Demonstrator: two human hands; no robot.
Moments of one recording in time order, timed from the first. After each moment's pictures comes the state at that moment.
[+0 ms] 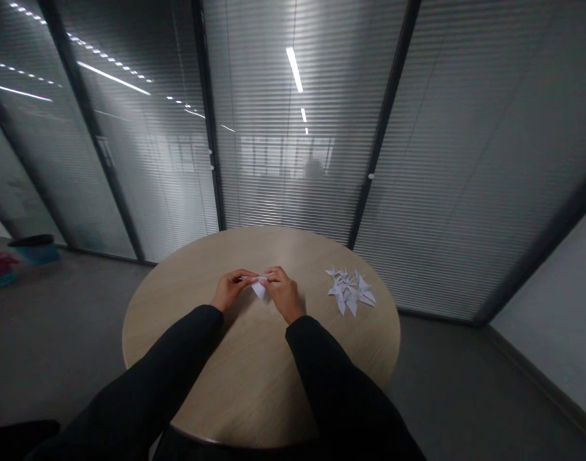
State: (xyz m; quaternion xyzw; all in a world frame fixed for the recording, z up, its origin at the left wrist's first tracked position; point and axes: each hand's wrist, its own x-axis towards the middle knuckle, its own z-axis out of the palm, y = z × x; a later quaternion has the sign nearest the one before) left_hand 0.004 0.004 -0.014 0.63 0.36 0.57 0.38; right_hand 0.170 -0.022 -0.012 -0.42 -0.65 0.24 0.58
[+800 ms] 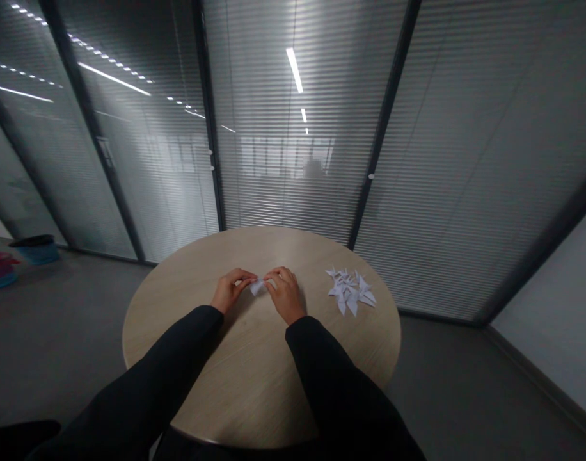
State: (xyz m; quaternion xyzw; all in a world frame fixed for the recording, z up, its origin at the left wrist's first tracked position) left_hand -0.004 -0.002 -0.012 0.75 0.34 0.54 0.19; right_hand 0.181 -0.016 -0.021 -0.41 -0.77 -0.05 0.48
